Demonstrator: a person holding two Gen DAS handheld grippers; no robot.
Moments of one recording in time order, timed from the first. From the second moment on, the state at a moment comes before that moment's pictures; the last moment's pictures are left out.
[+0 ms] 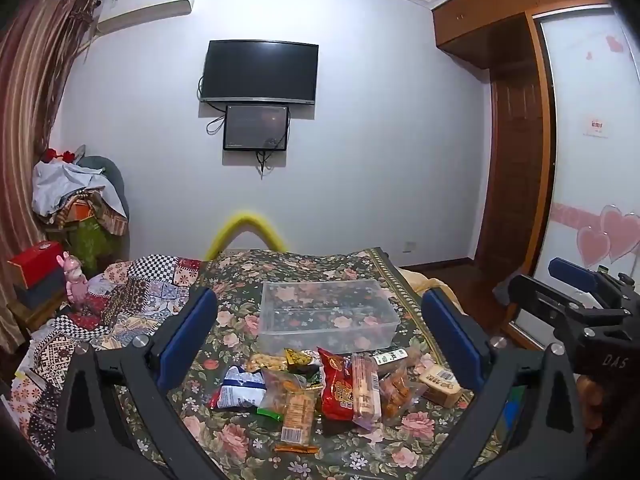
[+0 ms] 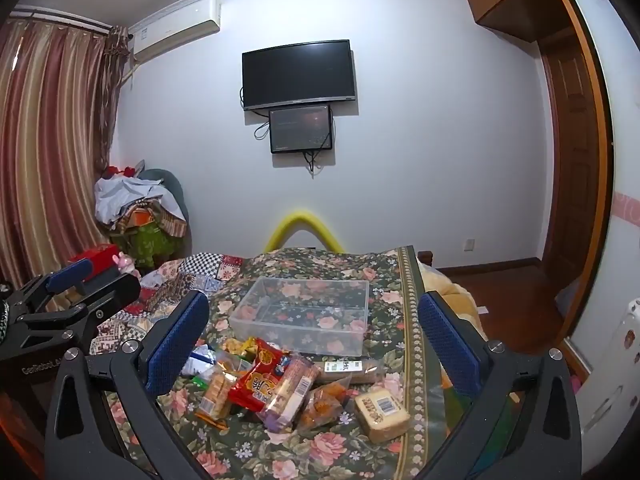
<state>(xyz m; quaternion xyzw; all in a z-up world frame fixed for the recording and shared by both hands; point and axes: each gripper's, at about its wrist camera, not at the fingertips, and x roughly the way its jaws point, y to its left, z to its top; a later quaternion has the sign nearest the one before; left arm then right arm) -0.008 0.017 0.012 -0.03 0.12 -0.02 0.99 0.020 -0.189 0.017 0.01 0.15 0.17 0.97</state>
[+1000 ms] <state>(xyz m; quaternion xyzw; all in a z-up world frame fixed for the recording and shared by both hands) 0.000 0.008 0.002 -0.04 0.13 -0.02 0.99 0.023 -0.193 0.013 0.02 0.15 0.17 0.97</state>
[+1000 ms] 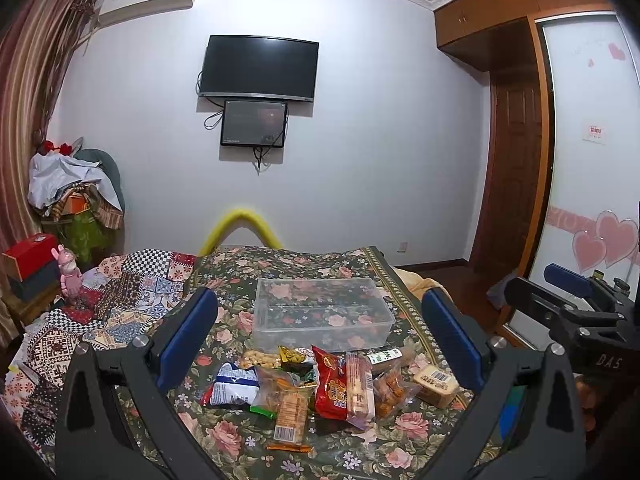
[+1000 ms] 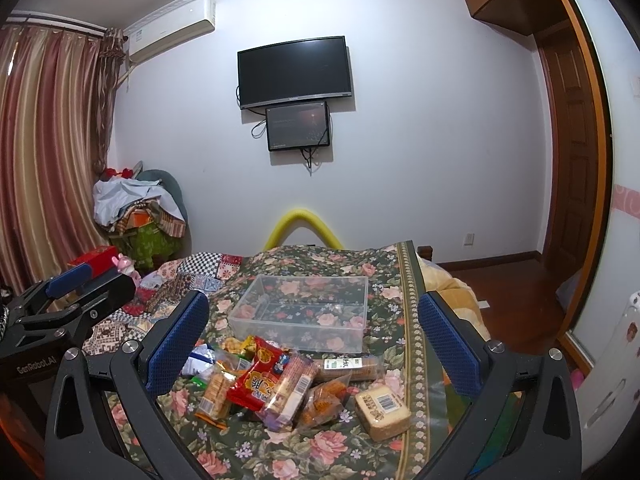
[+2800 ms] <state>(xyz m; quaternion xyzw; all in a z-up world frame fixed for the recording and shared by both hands) 0.066 0.030 -0.069 -0.02 0.26 -0.02 0.97 0.060 -0.211 -0.030 0.00 0.23 0.14 0.96</state>
